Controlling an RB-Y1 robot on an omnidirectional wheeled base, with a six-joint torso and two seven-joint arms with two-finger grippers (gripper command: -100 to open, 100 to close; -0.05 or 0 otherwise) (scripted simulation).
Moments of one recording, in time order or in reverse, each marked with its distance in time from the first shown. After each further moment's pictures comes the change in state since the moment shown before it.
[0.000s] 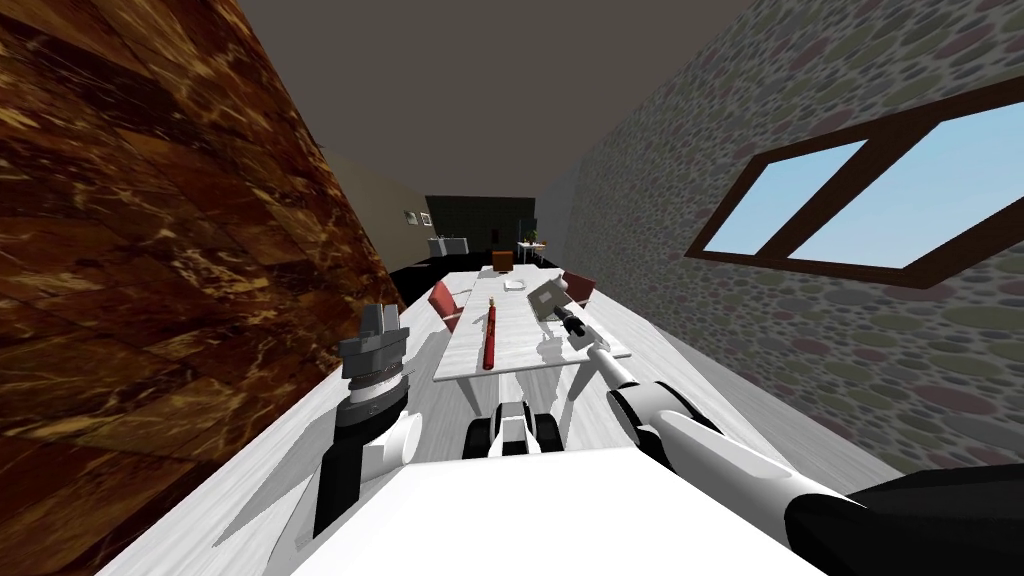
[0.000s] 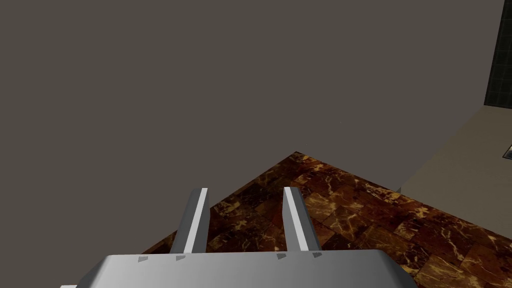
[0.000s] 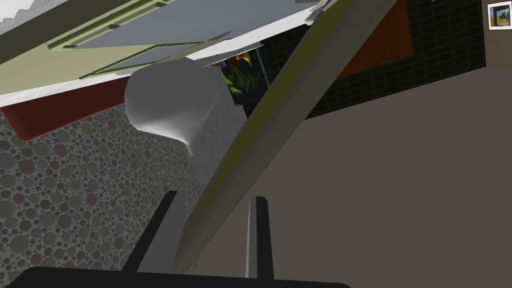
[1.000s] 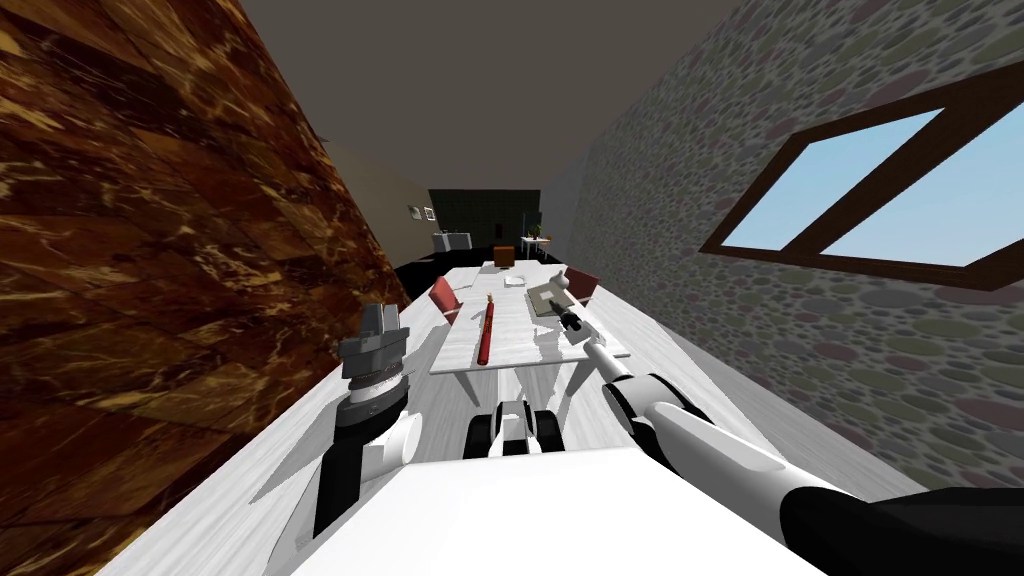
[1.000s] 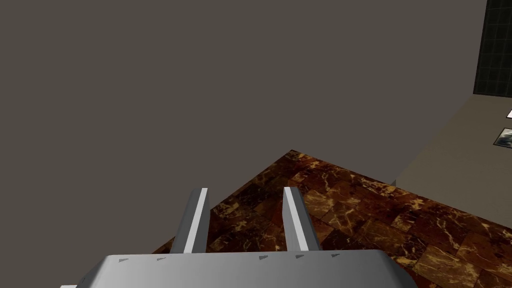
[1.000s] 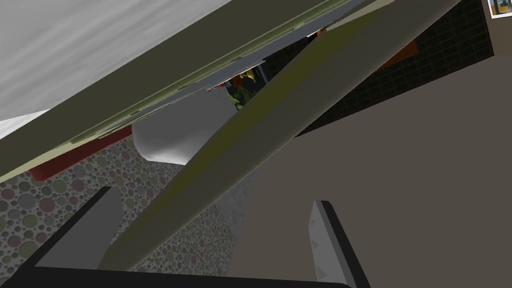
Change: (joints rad) left arm 0.000 0.000 0.000 0.000 0.000 0.000 0.000; right arm -0.055 0.007 0.015 0.015 -0.049 0.052 -0.069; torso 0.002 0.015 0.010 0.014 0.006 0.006
